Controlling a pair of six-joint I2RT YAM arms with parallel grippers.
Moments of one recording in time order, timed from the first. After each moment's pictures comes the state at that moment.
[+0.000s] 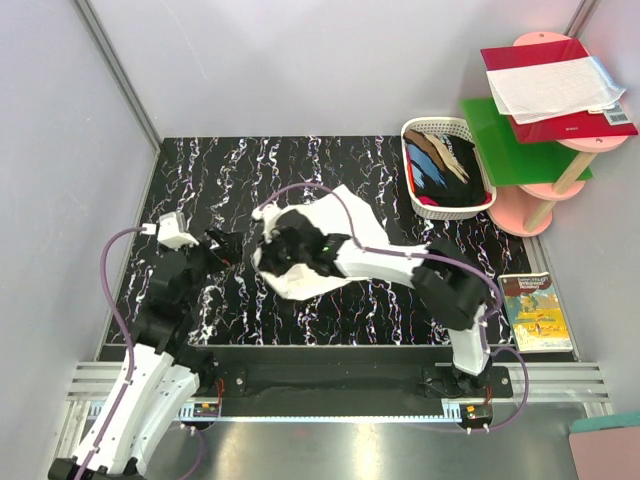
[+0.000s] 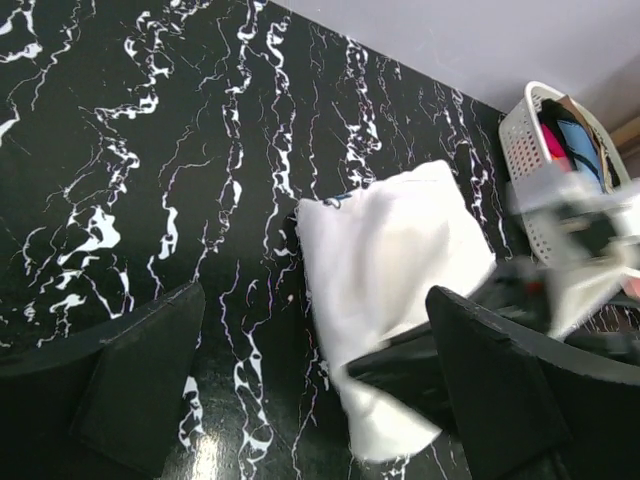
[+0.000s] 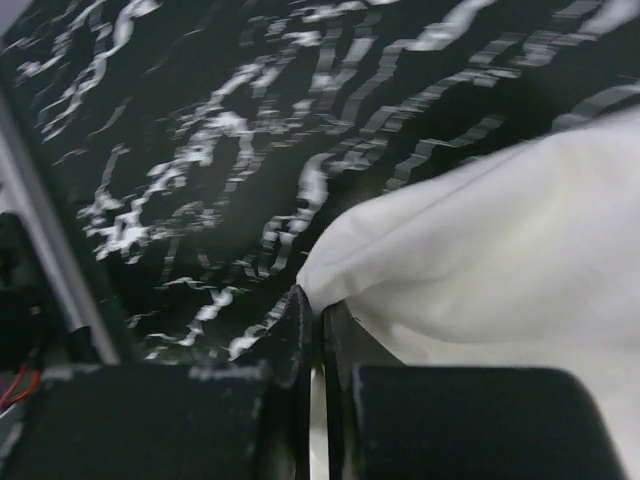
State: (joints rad) left arm -0.26 0.52 0.51 -0.19 -0.13 -0.52; right arm 0.97 1.91 1.33 0.04 -0.12 0.27
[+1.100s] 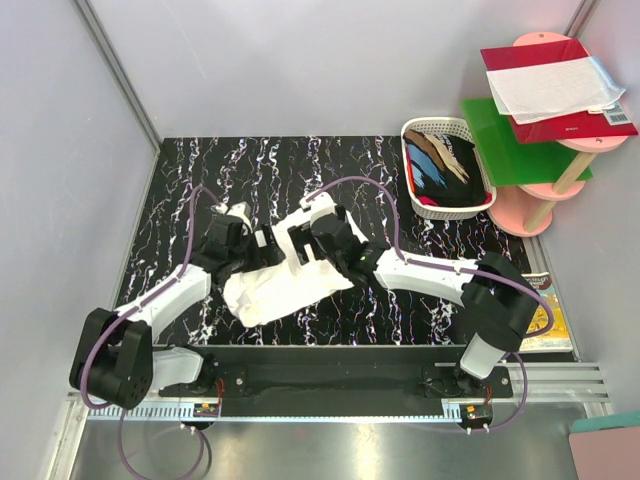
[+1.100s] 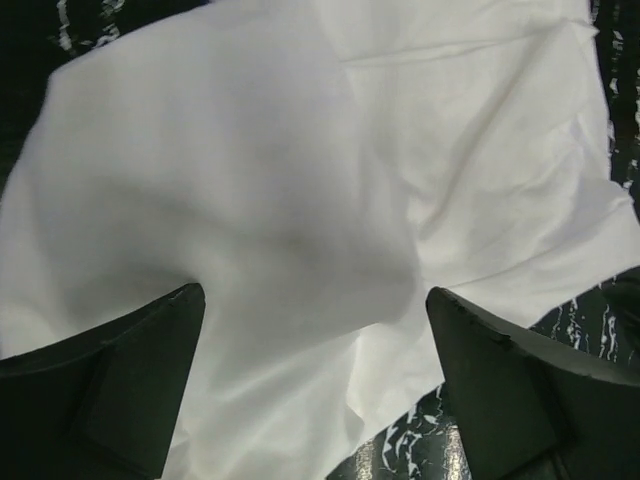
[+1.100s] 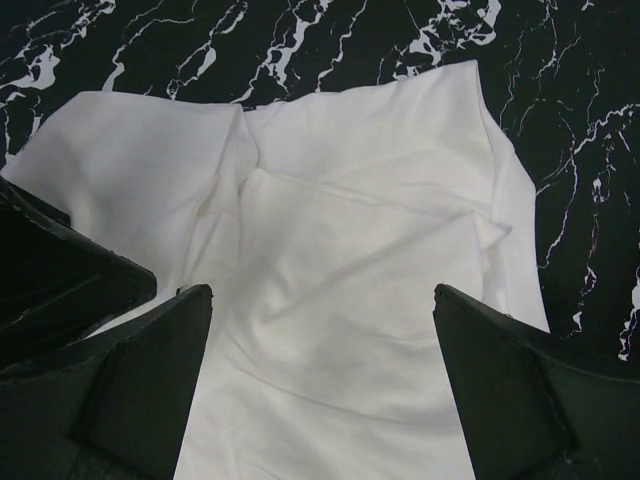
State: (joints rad) left arm -0.31 1.22 0.61 -0.17 0.11 -0.54; right arm 0.96 1.68 1.10 0.10 0.41 0.20
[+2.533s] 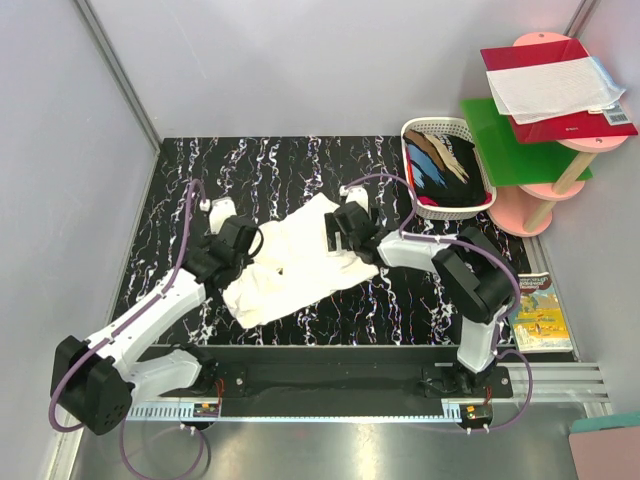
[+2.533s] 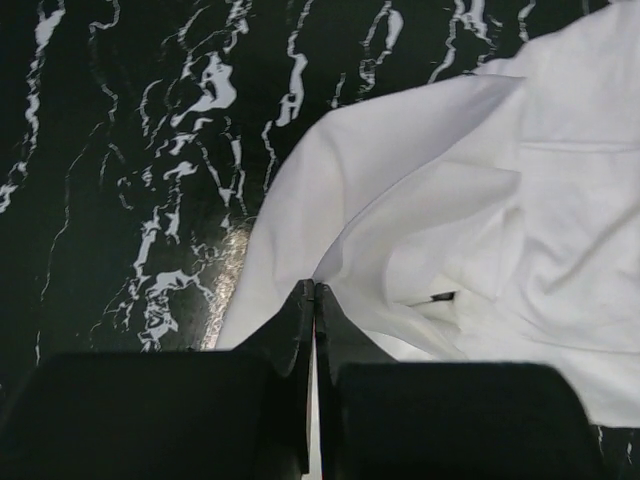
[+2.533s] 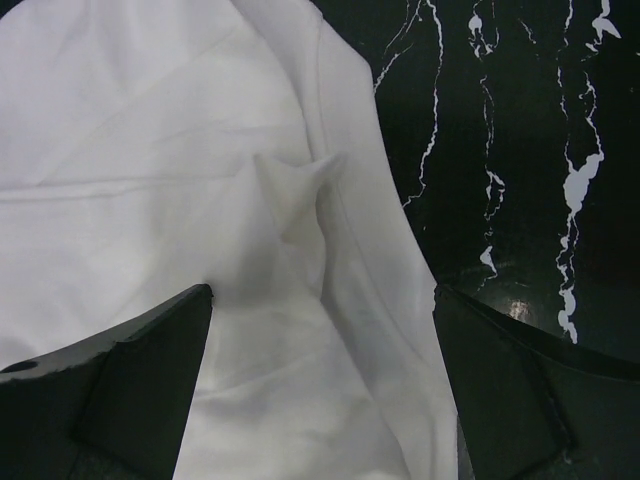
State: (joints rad) left arm -0.54 1.08 0.81 -0.59 -0.55 -0.60; right arm 0.73 1.86 1.07 0.06 0.40 0.38
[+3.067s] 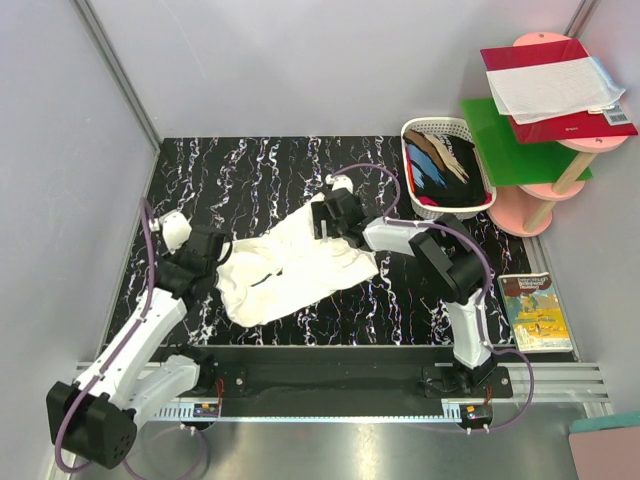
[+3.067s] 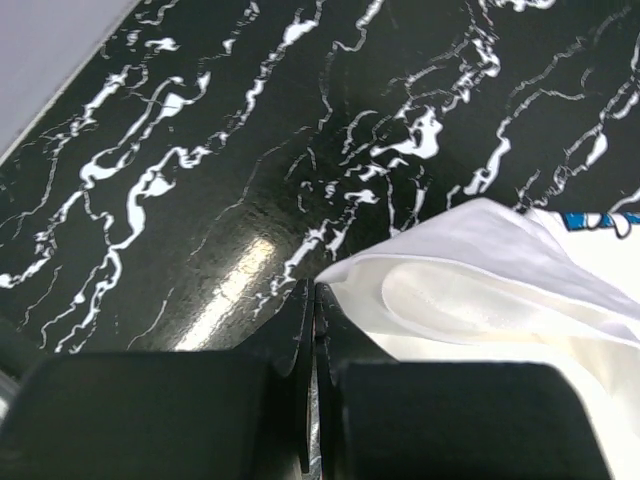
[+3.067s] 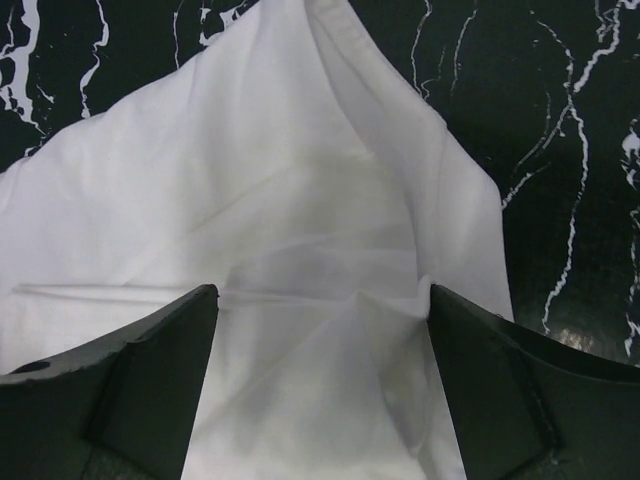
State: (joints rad) left arm -0.33 0.91 0.72 -0.71 -0.74 -0.73; right arm 0.68 2.06 1.28 0.10 0.24 0.37
